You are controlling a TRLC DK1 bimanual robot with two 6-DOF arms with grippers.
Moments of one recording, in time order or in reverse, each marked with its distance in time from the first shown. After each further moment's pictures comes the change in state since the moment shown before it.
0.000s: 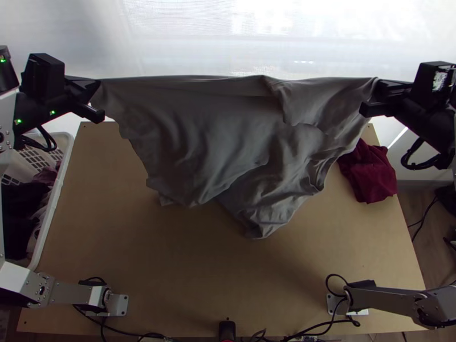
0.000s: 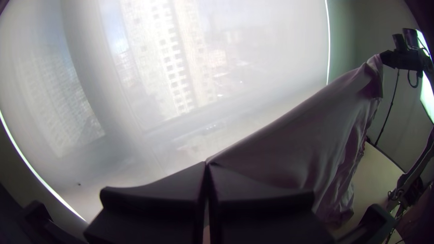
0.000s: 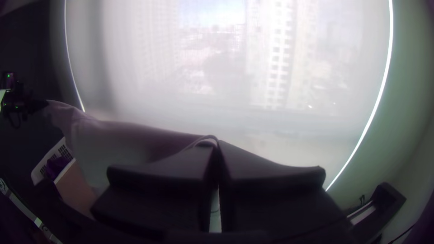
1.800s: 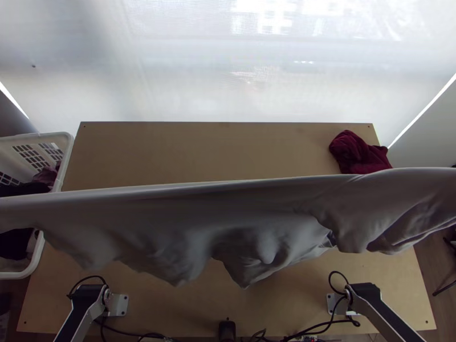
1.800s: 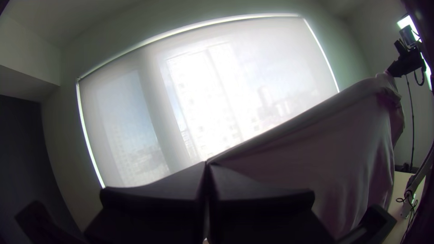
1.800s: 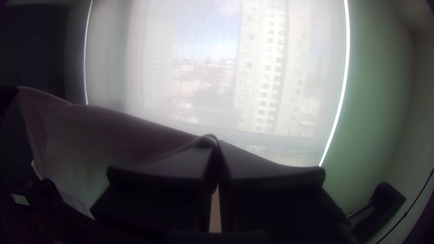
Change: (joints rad) left arm 0.079 -0.856 -0.254 0.001 -0.160 -0.026; right arm -0.089 -0.455 0.126 -0.383 0.003 -0.070
